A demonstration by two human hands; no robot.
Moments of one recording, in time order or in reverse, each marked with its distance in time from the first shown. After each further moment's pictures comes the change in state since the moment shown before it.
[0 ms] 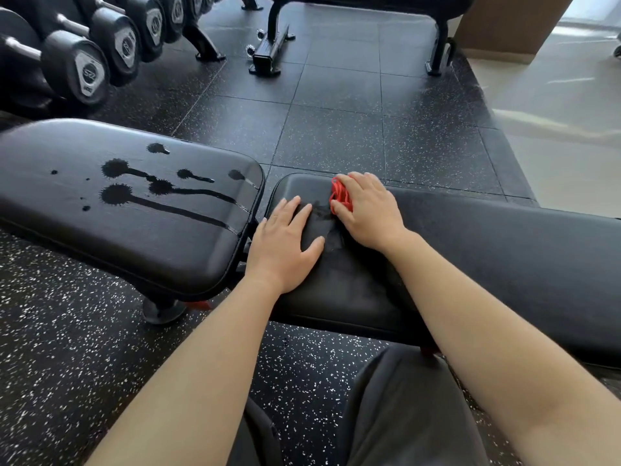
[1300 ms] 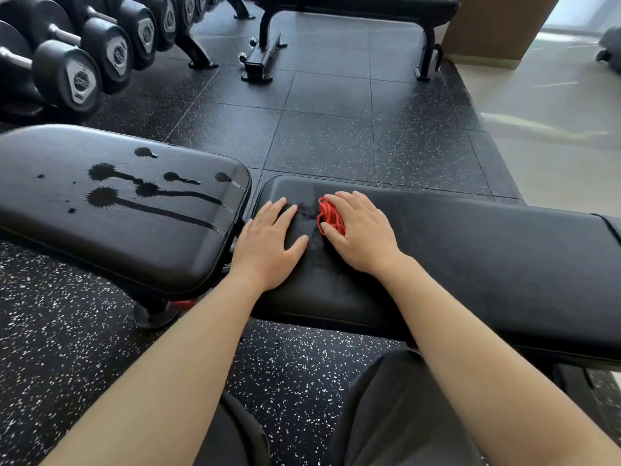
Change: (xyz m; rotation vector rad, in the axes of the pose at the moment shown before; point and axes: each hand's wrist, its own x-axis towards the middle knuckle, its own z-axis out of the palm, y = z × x) left_hand -0.001 -0.001 0.000 0.004 -0.004 0.009; right_hand -0.044 -0.006 -0.014 0.065 -0.026 0.005
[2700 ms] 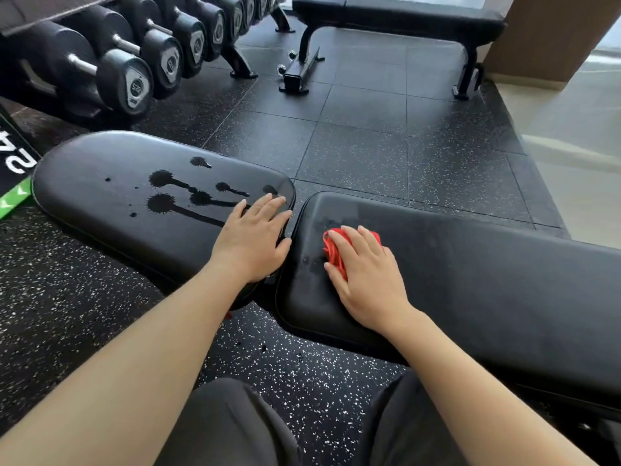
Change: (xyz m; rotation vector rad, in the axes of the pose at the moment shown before) left_hand 0.010 -0.062 -0.057 0.438 -0.070 0.048; right_hand -0.022 -0.053 0.026 -0.090 0.055 -0.148
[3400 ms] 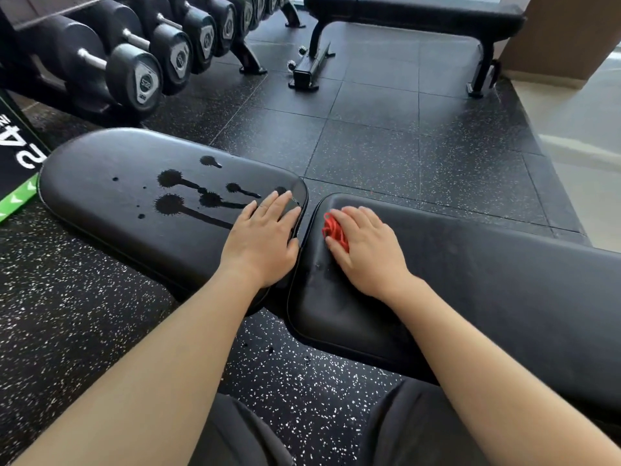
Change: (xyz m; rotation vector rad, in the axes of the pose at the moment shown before) left_hand 0.004 -0.003 0.004 -0.036 0.064 -0.047; right_hand 0.058 0.005 0.013 0.044 0.024 -0.058
